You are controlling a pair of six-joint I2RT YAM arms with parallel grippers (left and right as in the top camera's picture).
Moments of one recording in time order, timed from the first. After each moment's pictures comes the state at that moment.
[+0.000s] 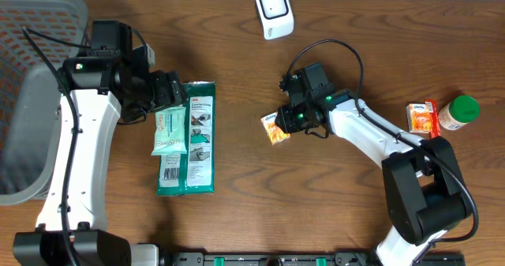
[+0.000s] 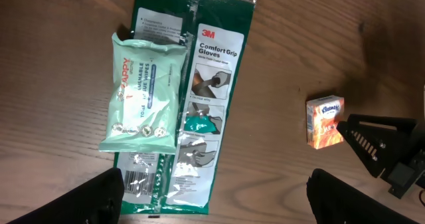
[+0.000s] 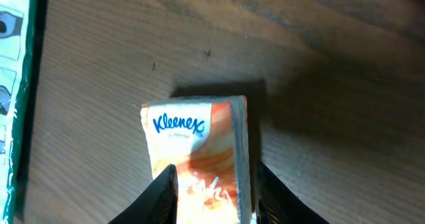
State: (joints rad) left arm 0.02 1.55 1.48 -1.20 0.25 -0.27; right arm 0.43 1.86 1.14 -0.45 -0.31 0.21
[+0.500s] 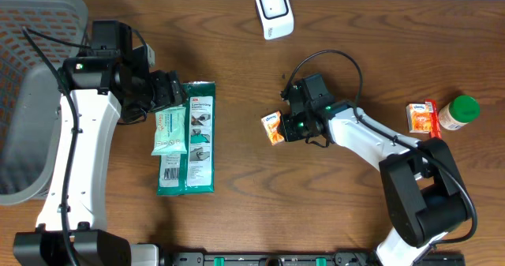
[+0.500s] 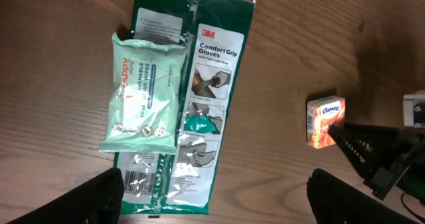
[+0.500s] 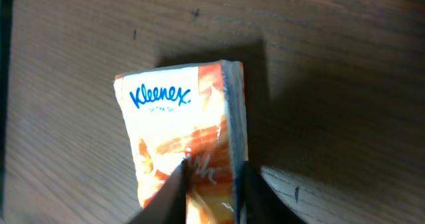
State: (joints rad) left arm 0.02 1.55 1.48 -1.20 0.25 -0.27; right arm 0.44 1.84 1.04 -0.37 -0.30 0.24
